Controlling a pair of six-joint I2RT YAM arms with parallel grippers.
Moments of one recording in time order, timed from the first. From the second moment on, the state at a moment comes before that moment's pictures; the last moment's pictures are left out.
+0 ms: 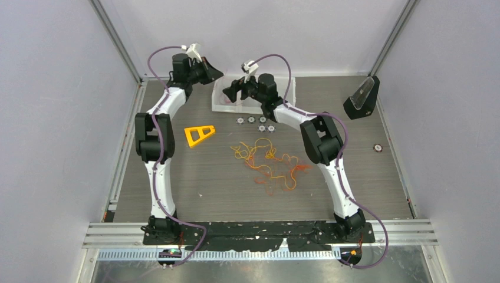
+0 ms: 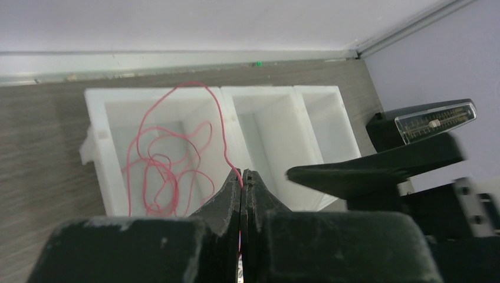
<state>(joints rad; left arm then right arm) -0.10 2.24 1.85 0.08 0.59 -0.52 0.52 2.36 1.82 0.54 -0.37 0.13</state>
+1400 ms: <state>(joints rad) -0.22 2.26 2.26 -0.35 0.33 -0.10 0.38 1.93 1.50 0.30 -0.52 0.13</state>
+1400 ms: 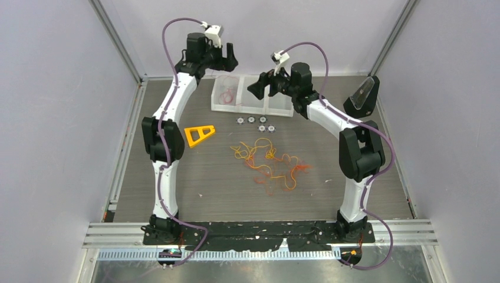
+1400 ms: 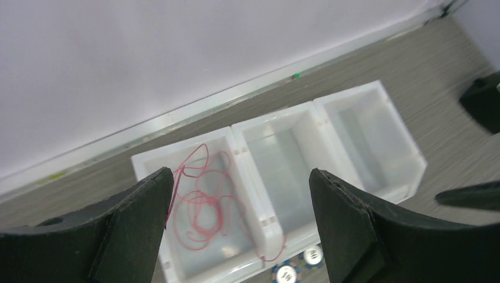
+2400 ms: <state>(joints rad) -0.29 2.25 2.20 -0.84 0.54 0.90 0.31 1.89 1.42 0.16 -0.55 0.07</state>
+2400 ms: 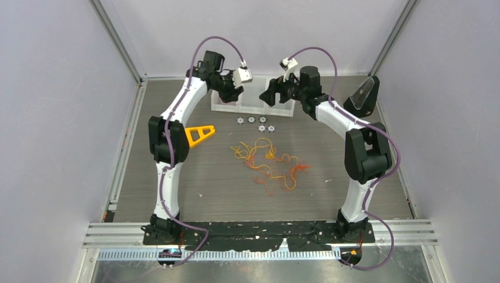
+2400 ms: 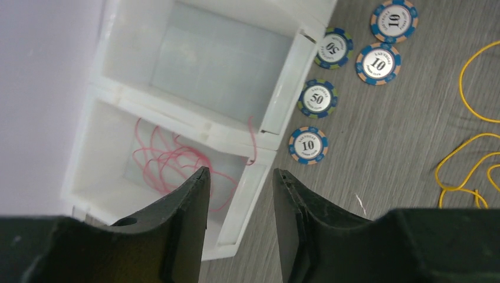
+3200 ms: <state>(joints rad) -0.33 2.36 2.11 -0.68 0.38 1.00 0.31 1.88 1.41 0.07 -0.47 -0.07</state>
